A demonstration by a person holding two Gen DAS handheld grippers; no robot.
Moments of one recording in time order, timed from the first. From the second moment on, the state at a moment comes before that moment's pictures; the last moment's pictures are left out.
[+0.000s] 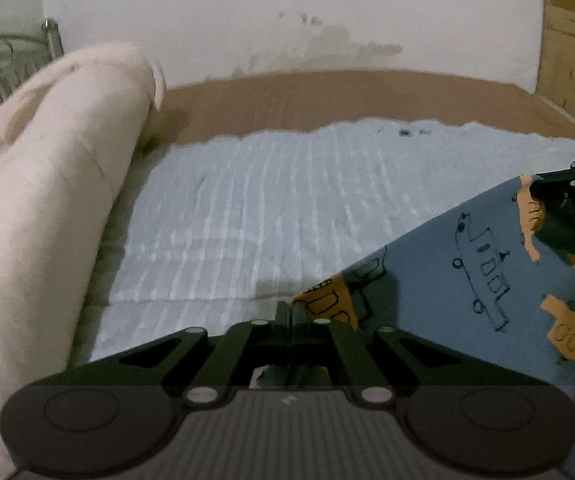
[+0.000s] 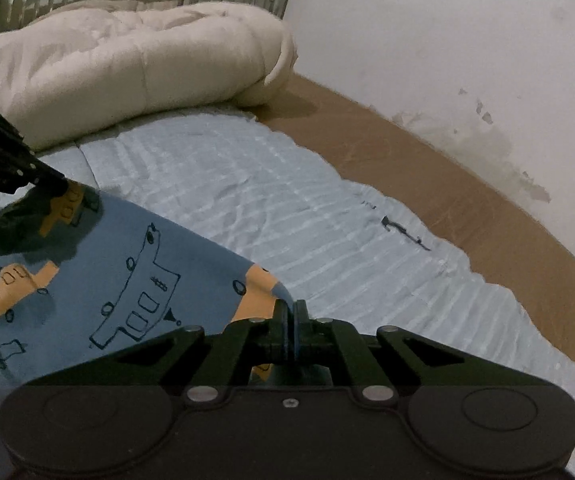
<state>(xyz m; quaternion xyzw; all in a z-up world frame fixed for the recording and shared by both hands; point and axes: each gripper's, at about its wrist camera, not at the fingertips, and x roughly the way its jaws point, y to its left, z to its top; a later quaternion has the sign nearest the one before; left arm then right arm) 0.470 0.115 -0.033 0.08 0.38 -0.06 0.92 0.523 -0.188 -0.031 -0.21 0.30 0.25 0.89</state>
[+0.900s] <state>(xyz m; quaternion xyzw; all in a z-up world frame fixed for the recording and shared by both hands) 0.231 0.068 -0.012 0.13 0.28 -0.07 0.95 0.233 -0.238 0.010 -0.16 0.25 0.24 0.92</state>
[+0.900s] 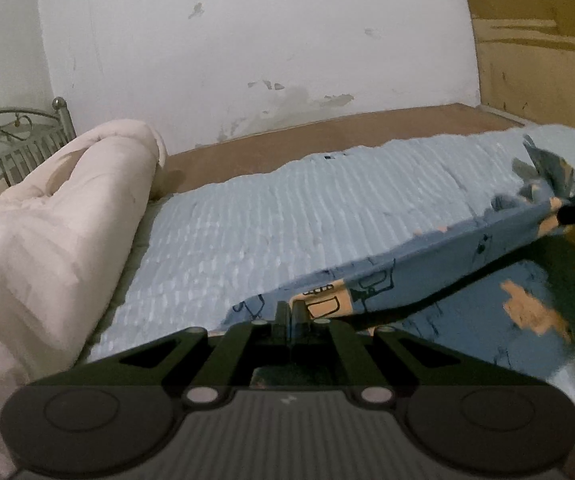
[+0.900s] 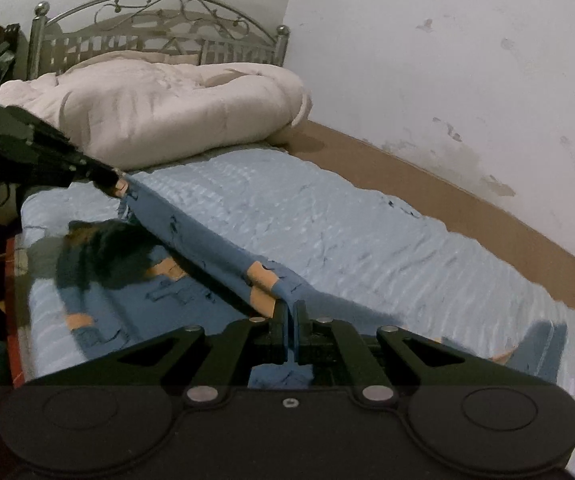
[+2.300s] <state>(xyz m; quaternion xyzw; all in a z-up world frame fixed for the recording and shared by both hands) 0.167 0.056 -0.056 0.17 0.27 -0.09 0.94 0.153 -0.222 -0.057 -0.16 0.29 0.21 0.92</state>
